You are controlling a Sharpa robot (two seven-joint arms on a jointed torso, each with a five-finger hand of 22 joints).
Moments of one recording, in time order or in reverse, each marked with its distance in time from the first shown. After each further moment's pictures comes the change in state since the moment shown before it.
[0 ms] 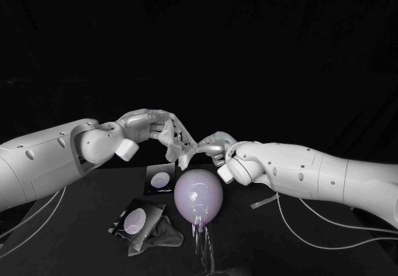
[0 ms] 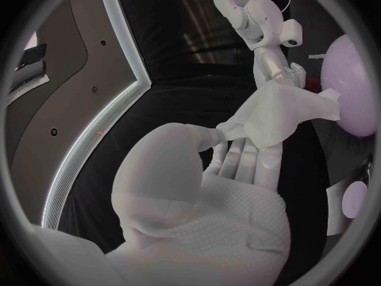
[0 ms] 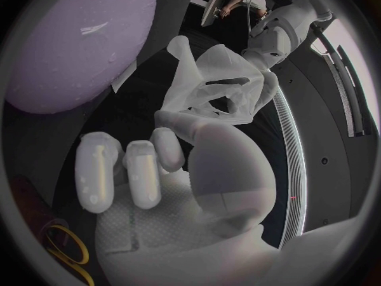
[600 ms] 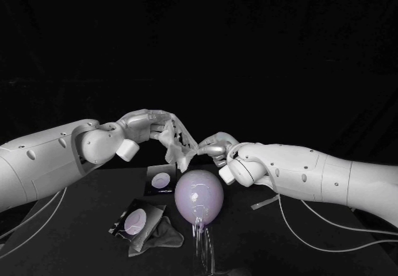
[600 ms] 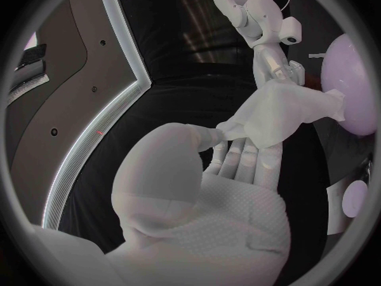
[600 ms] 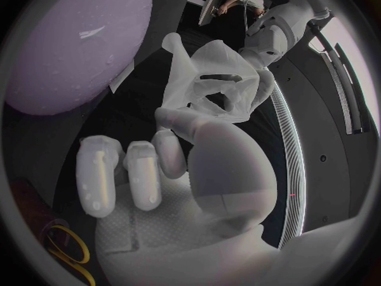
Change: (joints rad) left arm 0.000 0.001 0.000 -0.001 -0.001 -0.002 -0.001; left_hand 0.000 0.000 0.000 0.000 0.000 0.000 0.000 0.000 0.000 0.000 0.000 0.000 0.000 0.000 0.000 0.000 0.001 0.000 0.000 0.000 0.000 0.000; right arm 0.000 -0.013 0.000 0.020 0.020 -0.012 0.029; right_hand 0.010 0.033 0.036 -0.035 0.024 0.078 -0.038 0.051 0.011 0.065 -0.036 0.071 0.000 0.000 -0.011 0.024 -0.001 0.000 0.009 -0.010 0.062 0.001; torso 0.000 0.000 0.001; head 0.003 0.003
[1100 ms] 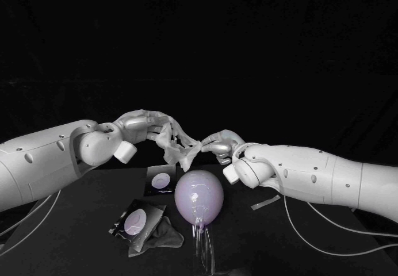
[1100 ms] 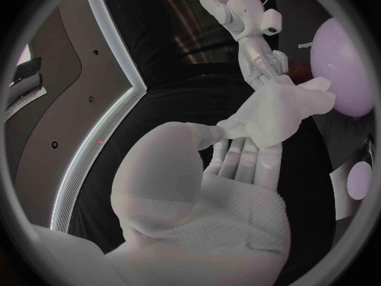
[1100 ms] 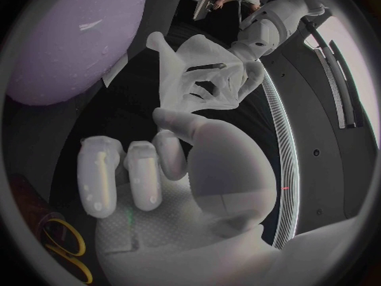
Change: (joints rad) left arm 0.000 -0.017 0.000 0.010 -0.094 -0.029 0.022; left_hand 0.018 -0.018 -0.042 -0.030 0.000 0.064 0.023 -0.013 -0.062 0.013 -0.013 0.000 0.000 0.013 -0.006 -0.011 0.005 0.000 -0.011 -0.007 0.009 0.001; right arm 0.000 -0.053 0.003 0.052 0.029 -0.036 0.071; right_hand -0.004 0.006 0.017 -0.011 -0.046 0.008 -0.008 0.014 0.015 0.011 -0.004 0.005 0.000 0.000 -0.007 0.007 0.001 0.000 0.001 -0.008 0.004 -0.001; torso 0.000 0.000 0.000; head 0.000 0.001
